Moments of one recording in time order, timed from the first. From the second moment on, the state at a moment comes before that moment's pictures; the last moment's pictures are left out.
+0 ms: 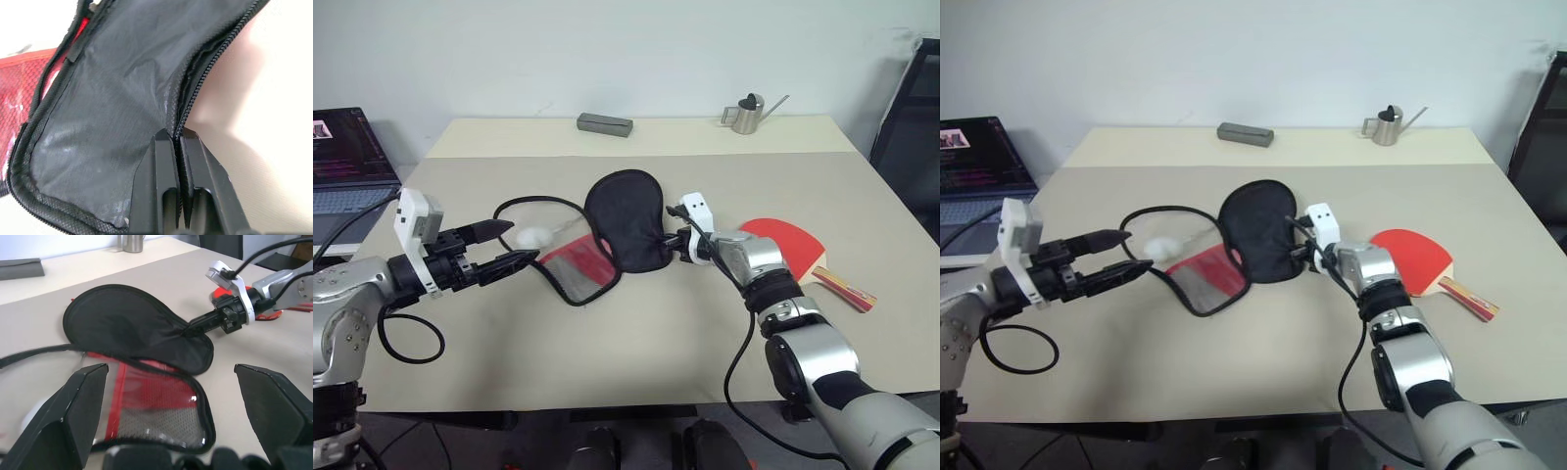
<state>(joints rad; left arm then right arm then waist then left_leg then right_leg) -0.27 0.90 0.37 -0.09 -0.68 0.60 -1.03 -1.02 -0.15 0.00 0.81 0.14 0.63 0.56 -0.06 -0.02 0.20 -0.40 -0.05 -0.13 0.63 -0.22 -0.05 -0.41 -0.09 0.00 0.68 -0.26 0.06</state>
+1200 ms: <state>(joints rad) -0.42 0.84 0.22 -0.03 -0.65 0.60 -1.08 -0.81 -0.28 -0.07 0.39 0.20 0.88 0.41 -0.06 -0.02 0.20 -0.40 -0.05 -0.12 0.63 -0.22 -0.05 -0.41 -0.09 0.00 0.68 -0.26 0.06</state>
